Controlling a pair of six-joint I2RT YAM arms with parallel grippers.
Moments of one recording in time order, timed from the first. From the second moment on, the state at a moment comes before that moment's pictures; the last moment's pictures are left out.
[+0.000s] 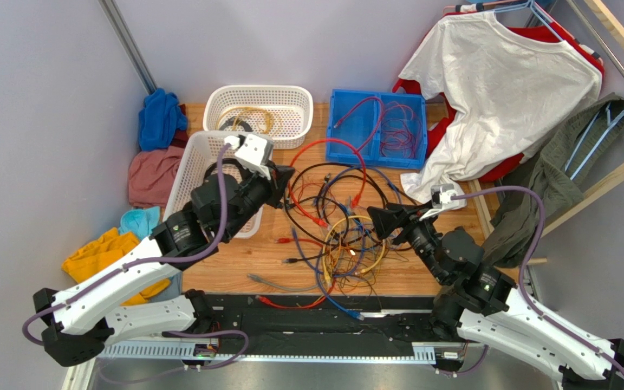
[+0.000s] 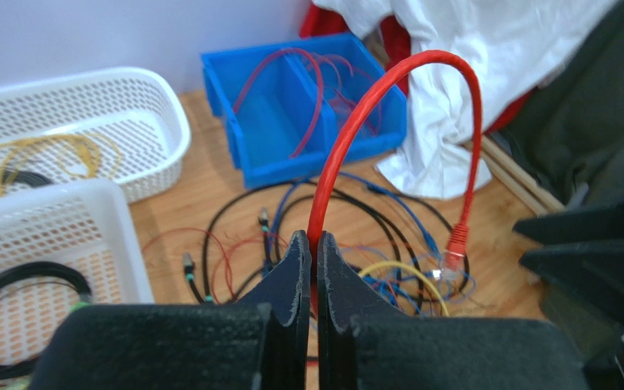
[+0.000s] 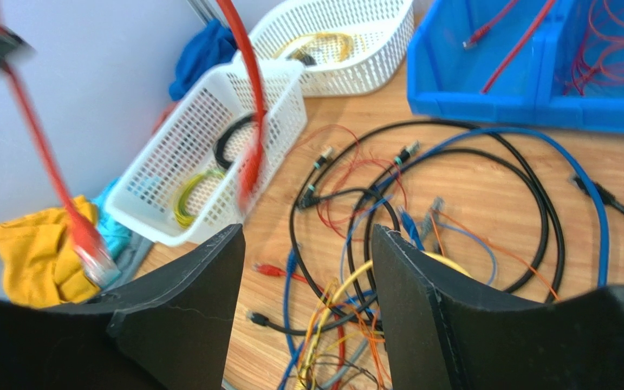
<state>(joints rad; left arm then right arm) -0.99 0.93 1.12 -0.23 -0.44 -0.18 0.98 0.48 0.57 -0.12 0.48 0.48</state>
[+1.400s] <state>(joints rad) -1.00 0.74 0.66 -0.28 -0.43 -0.56 0.50 1.32 1.19 -0.06 0.47 0.52</state>
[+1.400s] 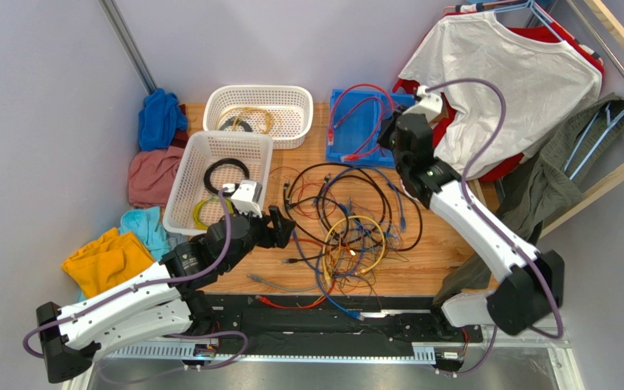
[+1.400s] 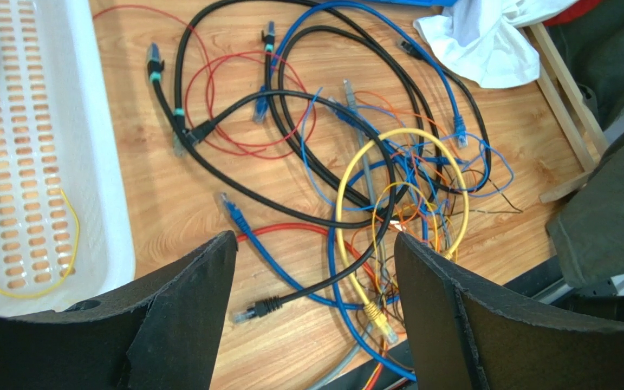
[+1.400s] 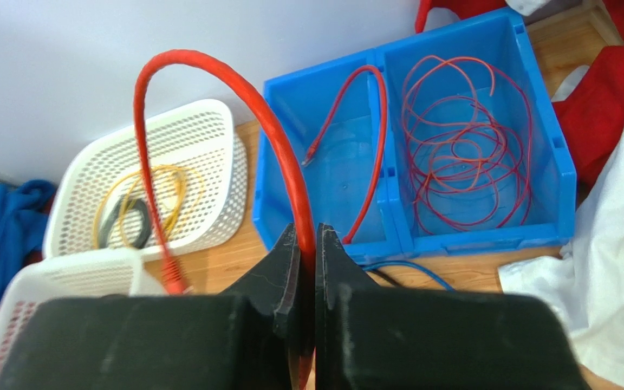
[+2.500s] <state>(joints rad) -1.00 0.71 0.42 -0.21 -0.46 -0.74 0.34 2.00 1.76 -0.18 0.59 0.38</state>
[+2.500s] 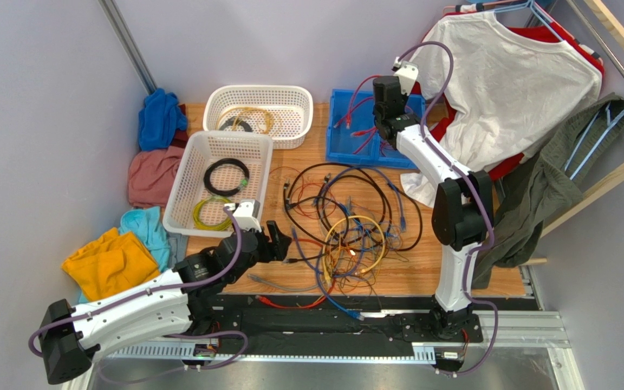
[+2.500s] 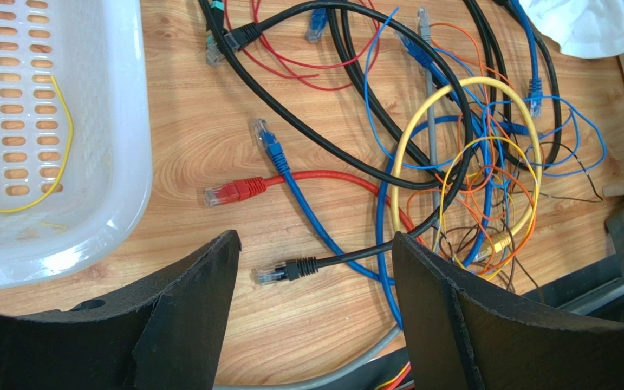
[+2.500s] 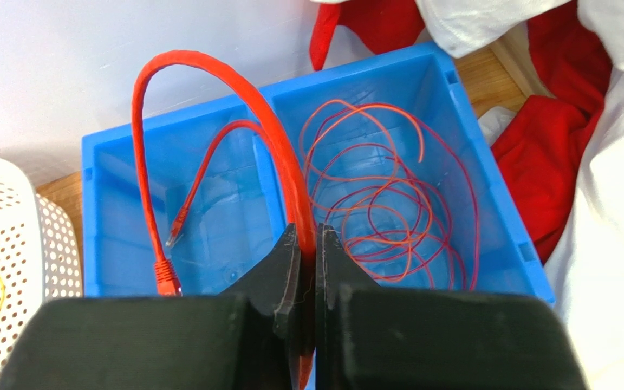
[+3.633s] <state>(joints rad) -1.00 0.78 0.42 -0.17 -0.46 -0.73 0.51 1.59 1.48 -0.08 0.44 0.45</state>
